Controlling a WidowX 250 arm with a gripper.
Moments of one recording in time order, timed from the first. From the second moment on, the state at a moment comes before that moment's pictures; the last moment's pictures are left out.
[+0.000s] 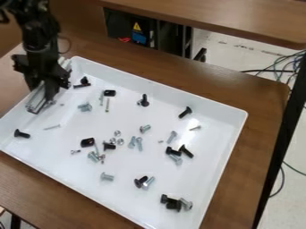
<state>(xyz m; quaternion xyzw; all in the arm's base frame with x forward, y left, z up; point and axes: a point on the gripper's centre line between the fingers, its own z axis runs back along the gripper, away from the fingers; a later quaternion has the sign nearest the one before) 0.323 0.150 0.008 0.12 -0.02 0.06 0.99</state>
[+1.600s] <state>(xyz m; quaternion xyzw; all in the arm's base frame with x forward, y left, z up) 0.355 0.033 -0.051 0.09 -0.02 -0.17 0.98</state>
